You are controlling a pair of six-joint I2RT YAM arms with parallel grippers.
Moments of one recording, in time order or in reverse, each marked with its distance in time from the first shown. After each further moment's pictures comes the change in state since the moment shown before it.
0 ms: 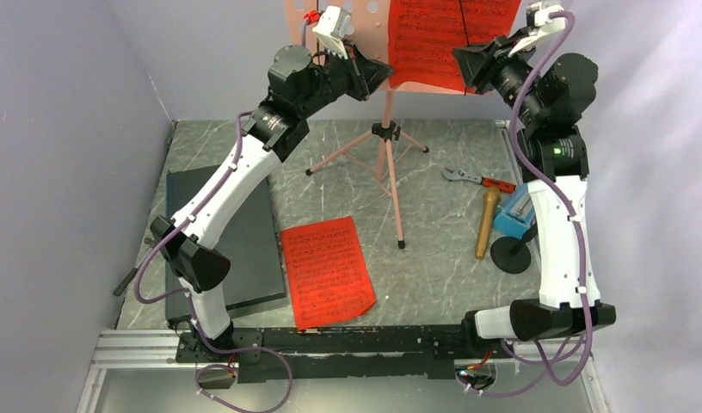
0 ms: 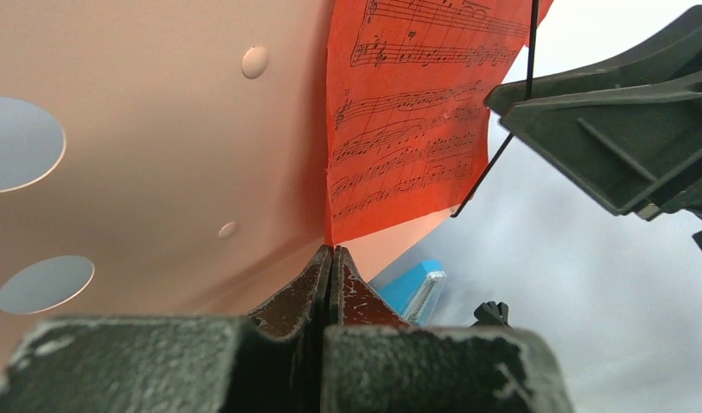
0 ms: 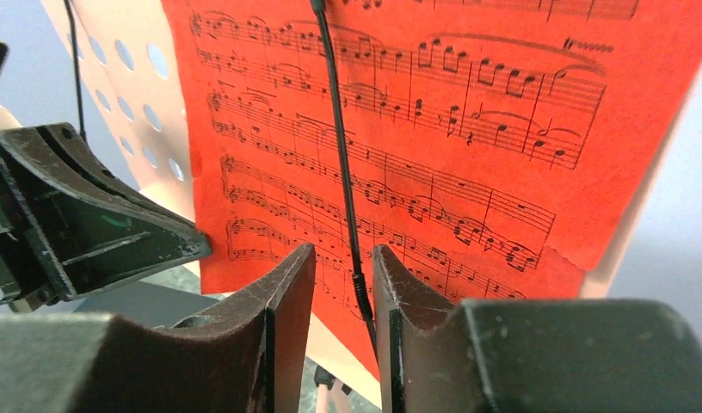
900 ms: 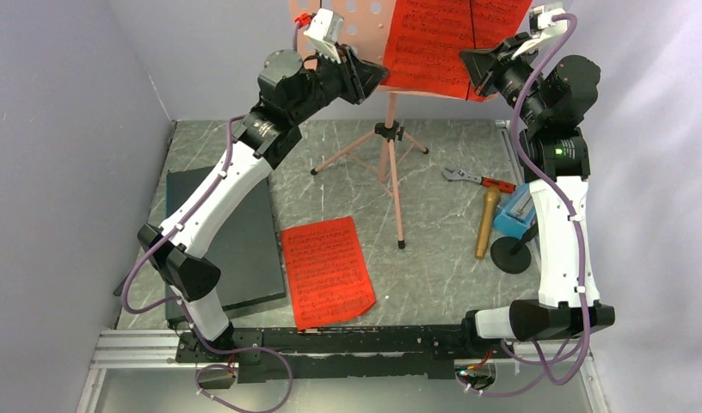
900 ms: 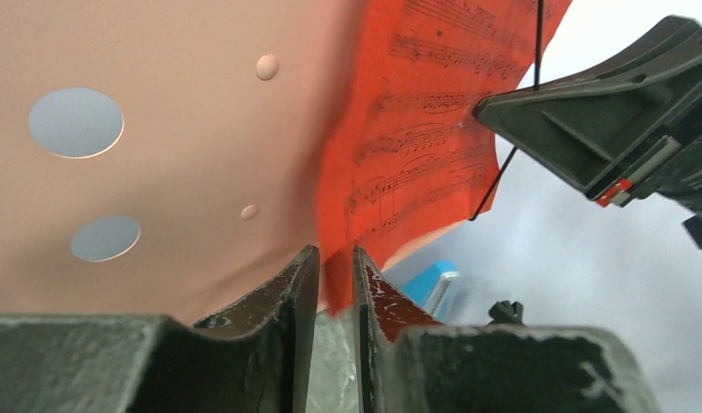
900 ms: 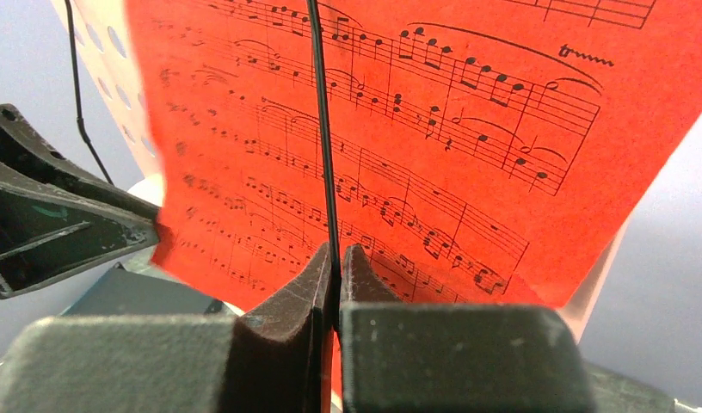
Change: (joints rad) left arm -0.004 -0.081 -0.083 0.014 -0.037 0.050; right arm -0.036 0.003 -0.029 0.008 -0.037 0.014
